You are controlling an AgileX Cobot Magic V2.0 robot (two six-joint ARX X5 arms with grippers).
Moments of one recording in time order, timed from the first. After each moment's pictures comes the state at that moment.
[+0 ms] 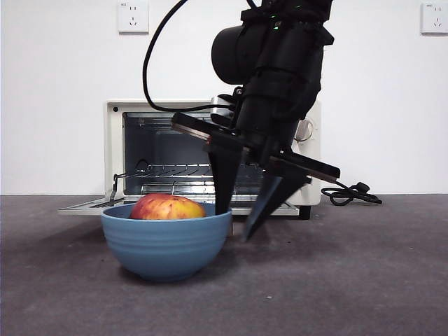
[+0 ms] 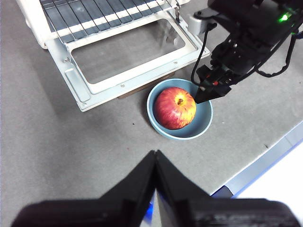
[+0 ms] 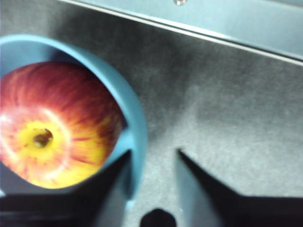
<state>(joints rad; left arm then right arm) -0.29 0.80 1.19 -1.17 0.26 0.07 0.72 1.88 1.36 -0.81 -0.23 0.48</state>
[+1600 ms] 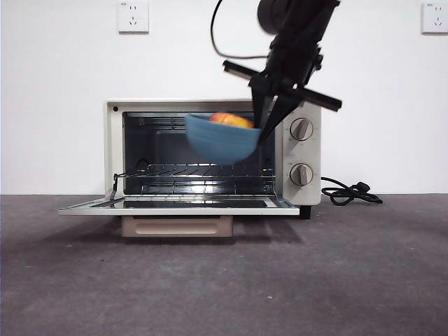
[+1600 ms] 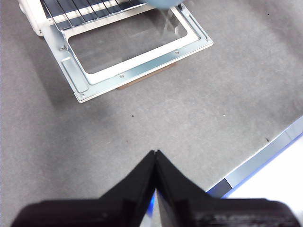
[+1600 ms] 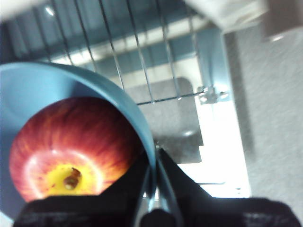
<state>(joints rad) -0.29 0.83 1.19 -1.18 0.26 0.07 0.47 2.11 2.04 -1.11 -0.21 0.74</state>
